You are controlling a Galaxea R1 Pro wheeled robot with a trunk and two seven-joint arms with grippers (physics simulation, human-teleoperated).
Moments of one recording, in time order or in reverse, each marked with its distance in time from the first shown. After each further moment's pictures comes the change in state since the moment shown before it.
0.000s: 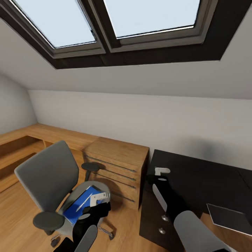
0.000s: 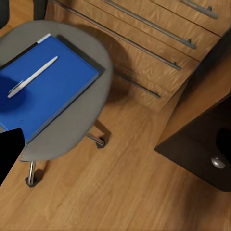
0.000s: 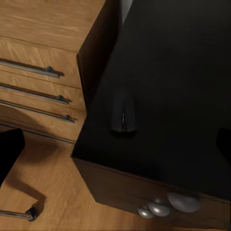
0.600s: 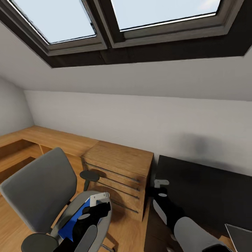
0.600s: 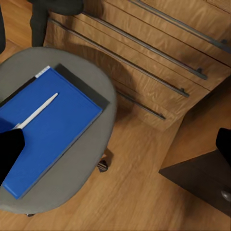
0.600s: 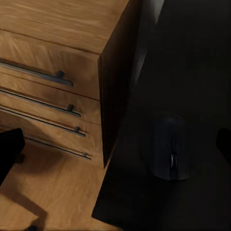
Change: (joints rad) left arm 0.000 0.002 0.001 0.001 0.001 0.000 -0.001; right arm -0.004 -0.003 0.038 0.304 0.007 -0.291 0.083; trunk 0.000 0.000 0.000
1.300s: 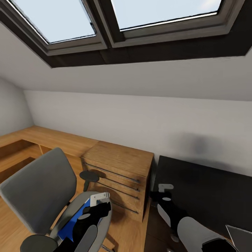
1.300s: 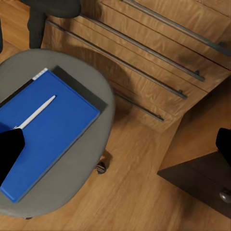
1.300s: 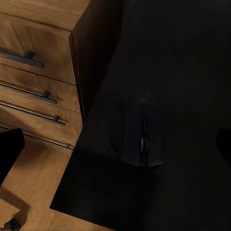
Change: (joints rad) left arm 0.000 0.000 -0.003 -0.004 0.002 0.000 -0.001; right arm -0.030 -0.029 0.002 0.146 -0.002 -0.073 0.009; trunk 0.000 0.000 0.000
